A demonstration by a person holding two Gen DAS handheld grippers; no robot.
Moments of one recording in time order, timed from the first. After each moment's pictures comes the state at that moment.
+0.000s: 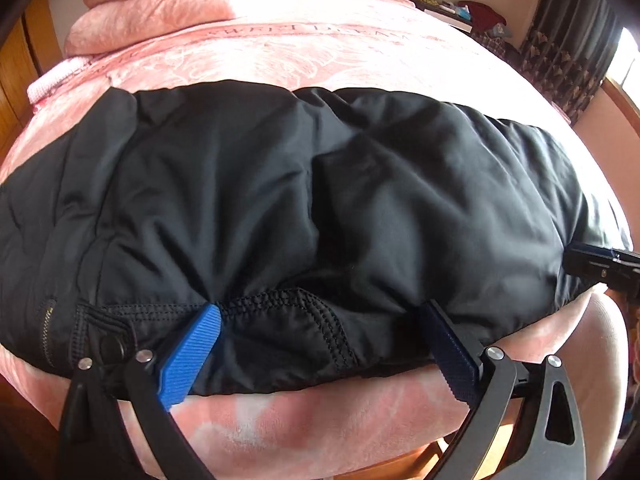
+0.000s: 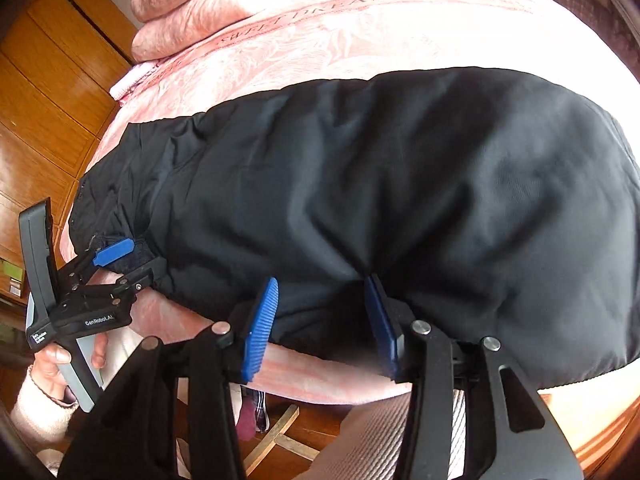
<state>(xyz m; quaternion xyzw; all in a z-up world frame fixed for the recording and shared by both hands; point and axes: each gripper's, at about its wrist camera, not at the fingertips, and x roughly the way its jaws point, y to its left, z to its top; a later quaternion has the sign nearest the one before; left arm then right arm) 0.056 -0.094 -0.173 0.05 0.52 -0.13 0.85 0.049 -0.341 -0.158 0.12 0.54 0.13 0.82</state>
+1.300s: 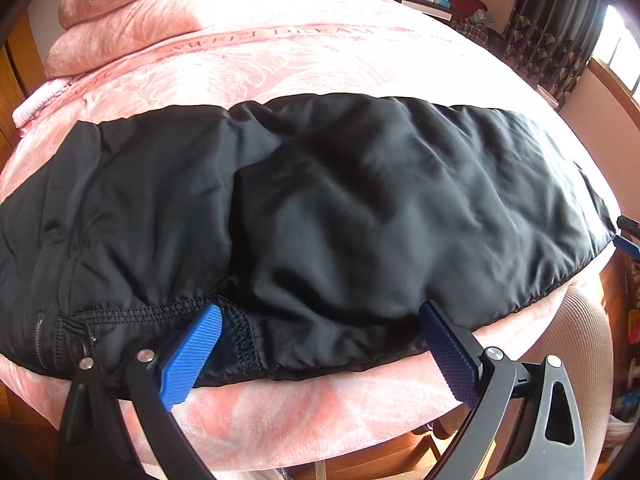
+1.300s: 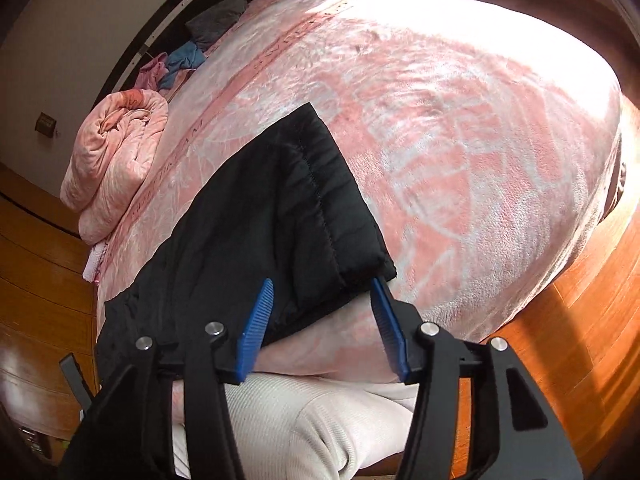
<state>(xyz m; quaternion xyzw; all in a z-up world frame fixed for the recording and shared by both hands) 0.043 -0.141 -0.154 0.05 0.52 -0.15 0.84 -0.049 -0.562 -0.153 0.36 0.44 -0.05 0.82</state>
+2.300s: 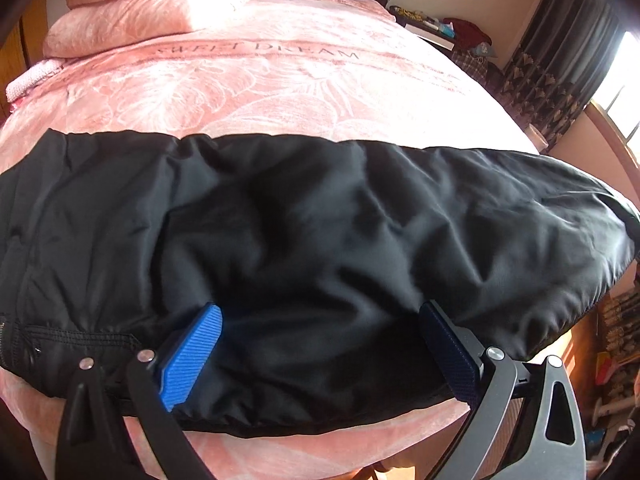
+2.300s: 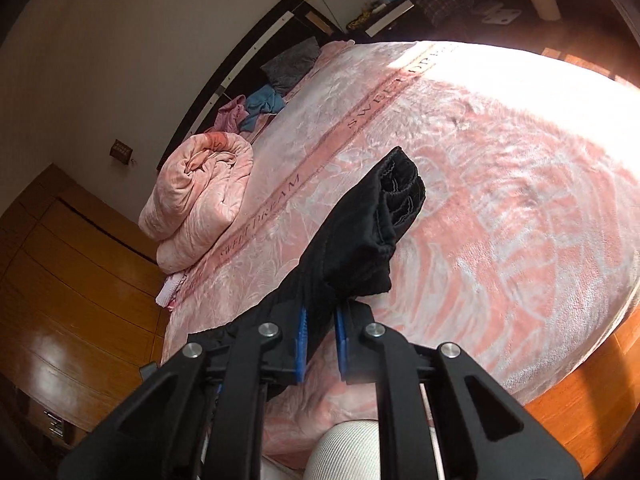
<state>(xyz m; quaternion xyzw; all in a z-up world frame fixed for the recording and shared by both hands) 0.068 -0.185 -0.139 -0.03 0.51 -0.16 0.85 -0.031 -0.558 -0.078 0.39 0.31 0.04 0.86</state>
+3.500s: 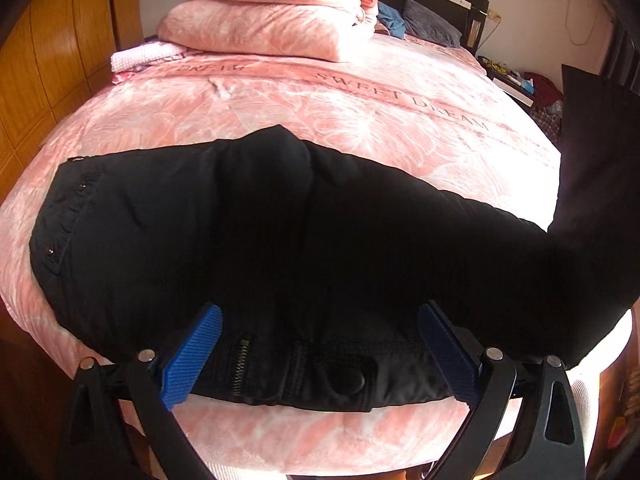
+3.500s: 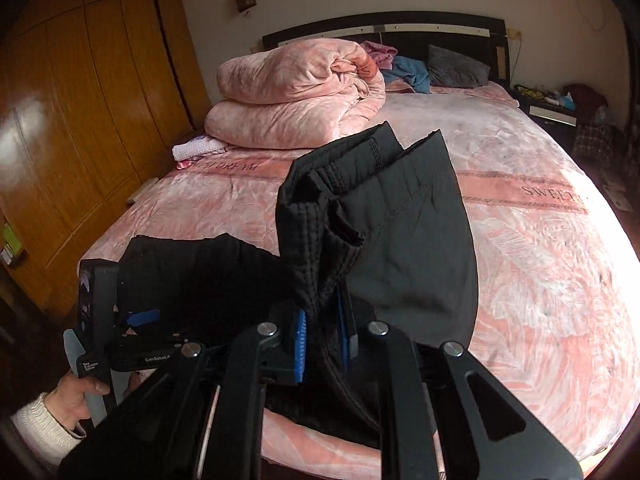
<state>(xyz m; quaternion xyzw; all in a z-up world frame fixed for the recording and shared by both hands) 0.071 0.004 -0.114 -0.05 0.47 -0.01 0.88 0.057 -0.248 -0.008 0.03 0.35 0.18 0.92</state>
